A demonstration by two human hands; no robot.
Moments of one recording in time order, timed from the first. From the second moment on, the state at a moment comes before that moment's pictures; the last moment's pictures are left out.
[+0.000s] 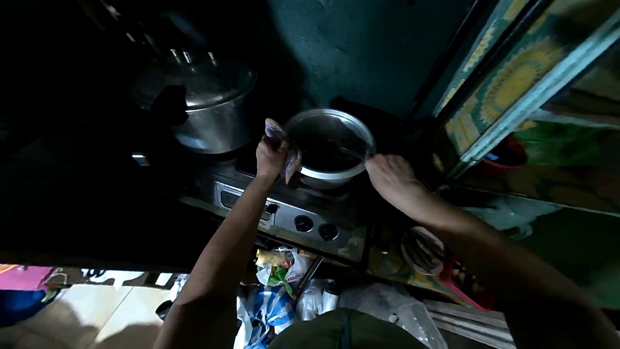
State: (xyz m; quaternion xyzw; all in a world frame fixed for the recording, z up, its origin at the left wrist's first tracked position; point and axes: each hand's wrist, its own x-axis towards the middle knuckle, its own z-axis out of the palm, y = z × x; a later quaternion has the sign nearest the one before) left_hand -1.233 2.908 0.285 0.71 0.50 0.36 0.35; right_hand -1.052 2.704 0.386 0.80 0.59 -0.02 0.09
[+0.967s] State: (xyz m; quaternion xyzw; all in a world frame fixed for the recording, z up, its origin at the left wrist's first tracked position) left_hand -1.373 2.817 0.272 0.69 0.48 0.36 0.40; right_hand -1.045 2.712 0.406 0.80 0.60 -0.02 0.04
